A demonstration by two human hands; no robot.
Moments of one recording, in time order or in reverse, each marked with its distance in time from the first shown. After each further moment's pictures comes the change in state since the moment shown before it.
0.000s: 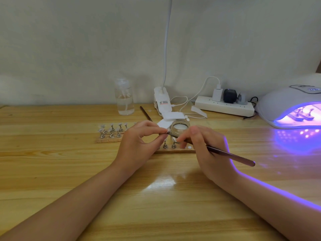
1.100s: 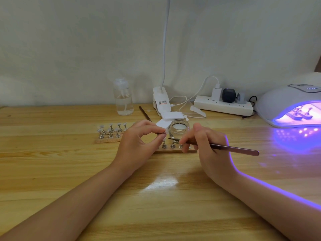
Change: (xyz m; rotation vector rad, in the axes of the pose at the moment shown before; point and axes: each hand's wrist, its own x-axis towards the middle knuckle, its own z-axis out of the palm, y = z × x) left_hand 0.000 -0.002 0.000 0.037 -0.007 0.011; right_hand -0.002 0.000 0.000 0.161 0.052 0.134
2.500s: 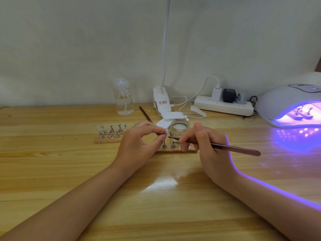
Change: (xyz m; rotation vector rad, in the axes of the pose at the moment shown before) left_hand 0.000 -0.001 -0.001 0.022 -0.022 -0.014; right_hand 0.000 -0.005 0.002 0.069 0.006 0.063
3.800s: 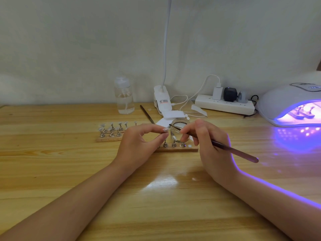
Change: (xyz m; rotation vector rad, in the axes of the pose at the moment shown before) left_hand -0.001 0.004 -0.001 -0.063 0.000 -0.104; right_hand 0.001 -0.002 0.000 -0.054 -0.004 -0.018
